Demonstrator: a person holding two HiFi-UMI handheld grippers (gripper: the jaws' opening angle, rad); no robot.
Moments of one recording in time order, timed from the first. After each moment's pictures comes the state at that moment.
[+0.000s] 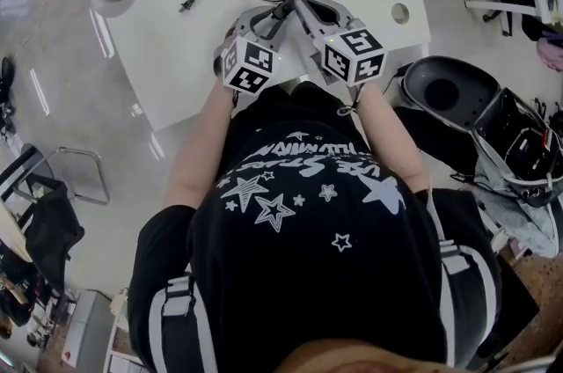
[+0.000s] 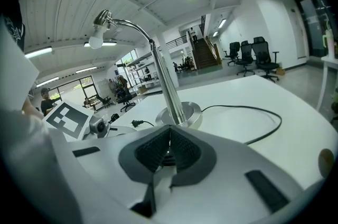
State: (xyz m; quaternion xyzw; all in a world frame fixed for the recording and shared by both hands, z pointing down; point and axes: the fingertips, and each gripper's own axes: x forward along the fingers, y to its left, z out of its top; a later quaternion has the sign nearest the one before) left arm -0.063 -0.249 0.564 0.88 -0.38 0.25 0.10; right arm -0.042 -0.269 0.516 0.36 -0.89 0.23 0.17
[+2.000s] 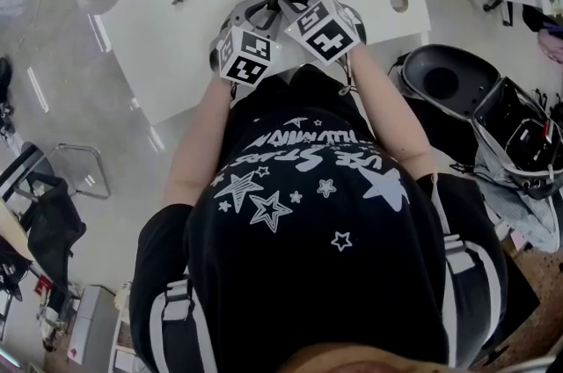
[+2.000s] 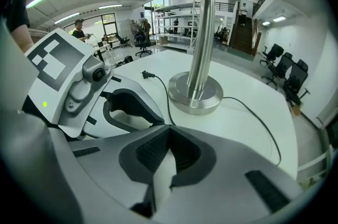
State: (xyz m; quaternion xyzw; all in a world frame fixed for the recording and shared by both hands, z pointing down) left arm -0.063 -0.247 0.563 0.87 -0.39 0.27 0.12; right arm -0.067 -0.249 0.557 0.23 -0.86 0.10 0.45
